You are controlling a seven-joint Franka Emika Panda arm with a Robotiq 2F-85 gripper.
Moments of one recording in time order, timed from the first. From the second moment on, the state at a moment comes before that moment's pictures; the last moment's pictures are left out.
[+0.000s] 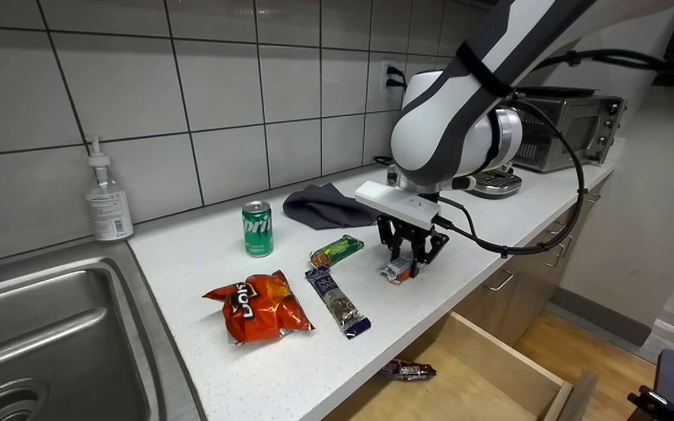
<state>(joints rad) 0.06 0.44 -0.16 -2.12 0.14 2.57 1.22</state>
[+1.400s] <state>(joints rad) 0.07 0.26 -0.11 -2.35 0.13 2.54 1.15</state>
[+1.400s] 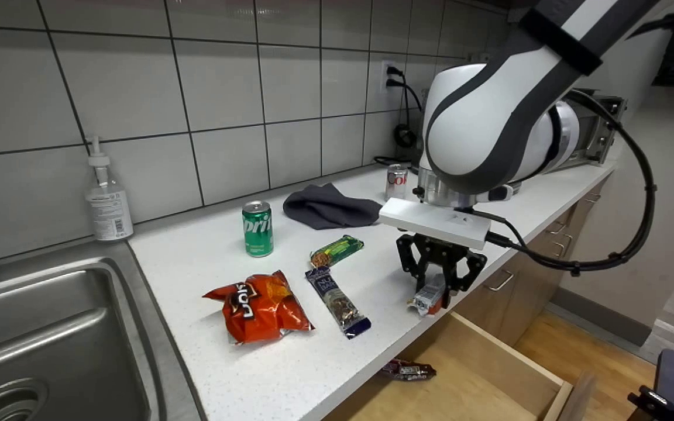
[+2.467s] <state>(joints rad) 0.08 0.19 -0.06 -2.55 0.13 2.51 1.12</state>
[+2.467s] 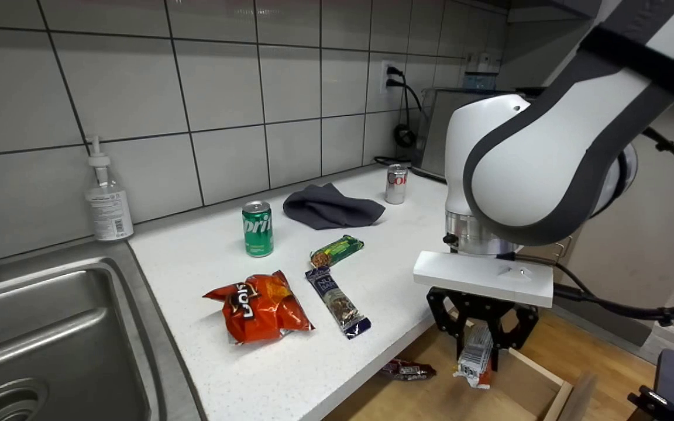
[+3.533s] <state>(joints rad) 0.10 0.19 -0.05 -2.61 0.10 2.66 1.12</state>
